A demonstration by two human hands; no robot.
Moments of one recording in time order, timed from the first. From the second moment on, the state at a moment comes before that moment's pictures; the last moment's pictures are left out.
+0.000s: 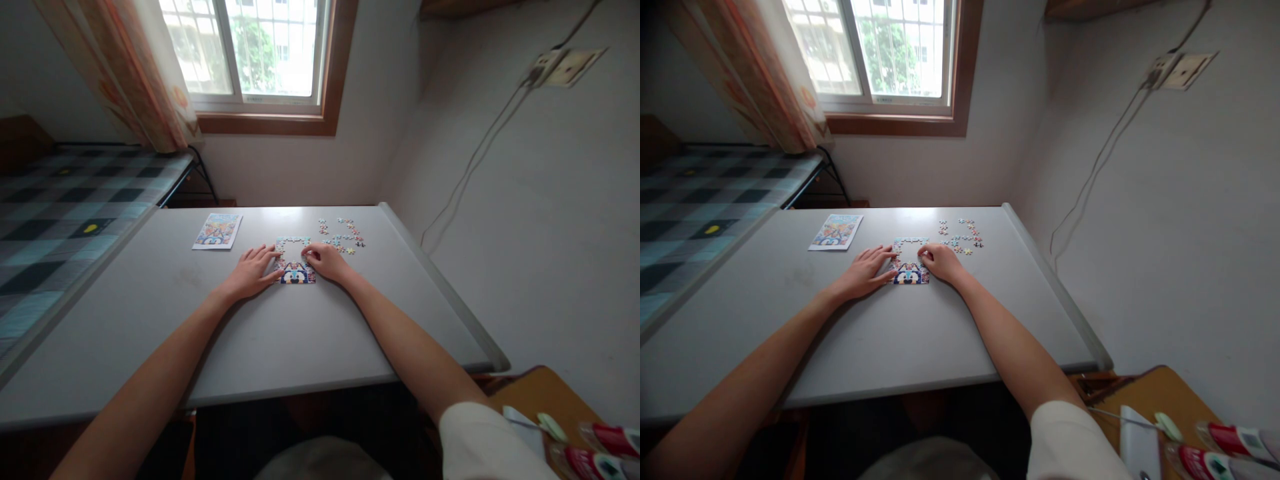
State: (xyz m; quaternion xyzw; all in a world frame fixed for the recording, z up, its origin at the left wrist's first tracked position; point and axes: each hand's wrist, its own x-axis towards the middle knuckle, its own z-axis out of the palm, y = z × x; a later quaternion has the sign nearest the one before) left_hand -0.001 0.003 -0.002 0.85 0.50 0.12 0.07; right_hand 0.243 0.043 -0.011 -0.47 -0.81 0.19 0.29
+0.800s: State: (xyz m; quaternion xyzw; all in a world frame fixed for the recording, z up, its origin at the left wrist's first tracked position) left_hand -0.002 0.002 -0.002 0.85 0.50 0.13 0.07; right_hand 0.307 0.071 0.022 -0.62 -0.63 0.08 0.46
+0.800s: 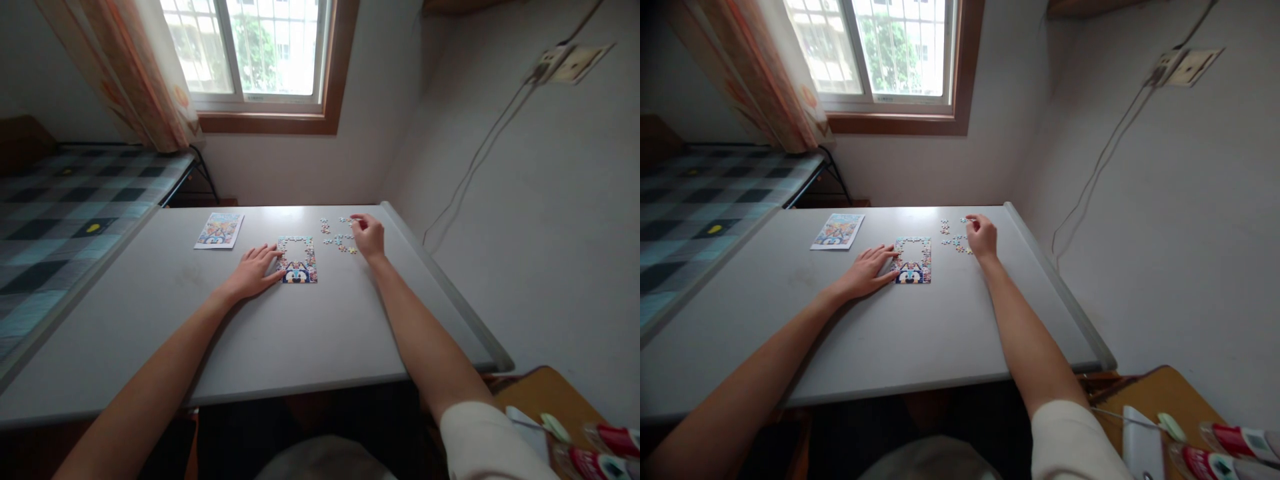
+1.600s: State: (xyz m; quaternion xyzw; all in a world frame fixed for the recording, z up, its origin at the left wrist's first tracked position) left_hand -0.001 0.001 0.000 0.86 0.50 0.12 0.06; right_hand 0.380 0.090 -0.022 -0.80 -0.51 0.02 0.33
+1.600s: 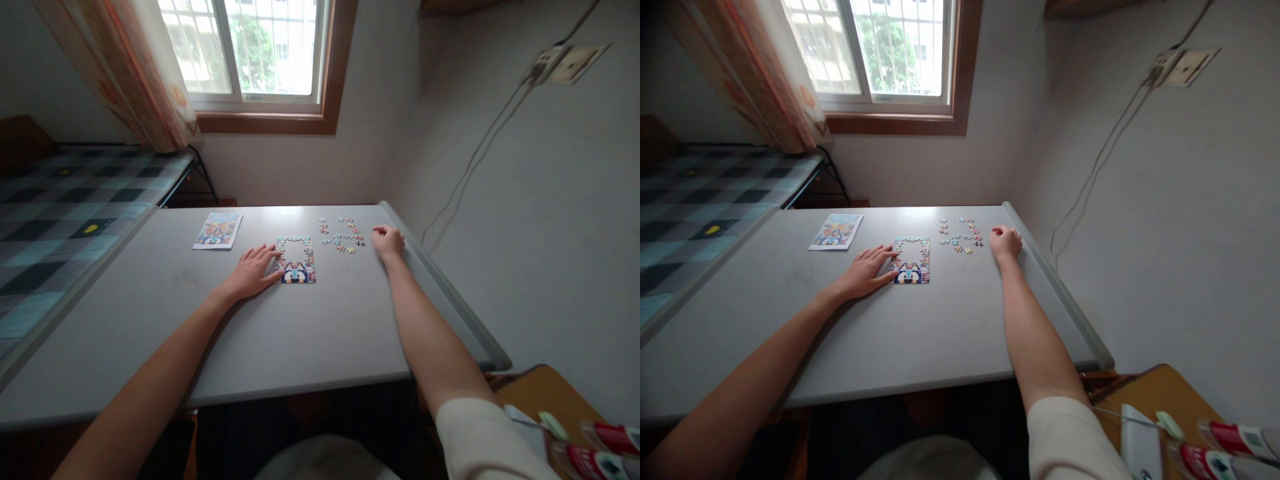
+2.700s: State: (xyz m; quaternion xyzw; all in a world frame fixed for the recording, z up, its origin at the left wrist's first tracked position) left_hand -0.002 0.002 -0.002 0.86 0.50 0.12 0.05; right_hand 0.373 0.084 -0.015 -0.81 -0.52 0.02 0.28
